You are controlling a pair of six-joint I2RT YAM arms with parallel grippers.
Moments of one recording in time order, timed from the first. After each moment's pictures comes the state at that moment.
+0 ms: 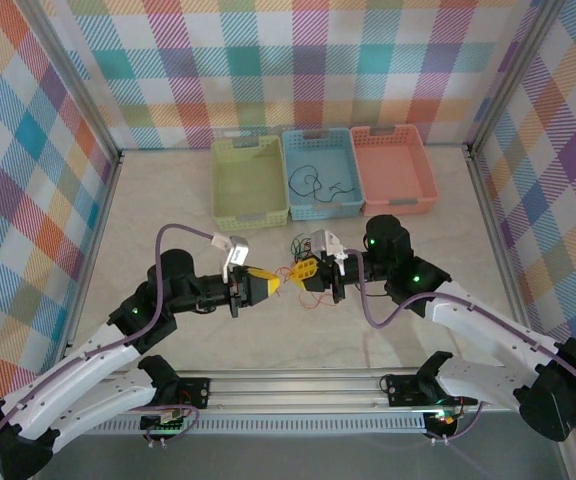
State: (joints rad) left arm -0.77 0.74 0.68 -0.12 0.54 -0.50; right arm 0.74 1.06 0.82 -0.05 -0.86 -0.19
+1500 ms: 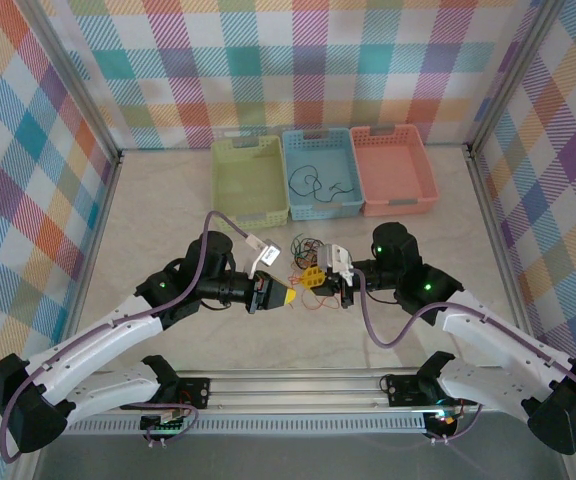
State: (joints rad) left arm -0.79 0.98 0.82 -0.33 0.65 -0.50; right arm 0.74 0.97 0.78 -0.17 -0.76 -0.40
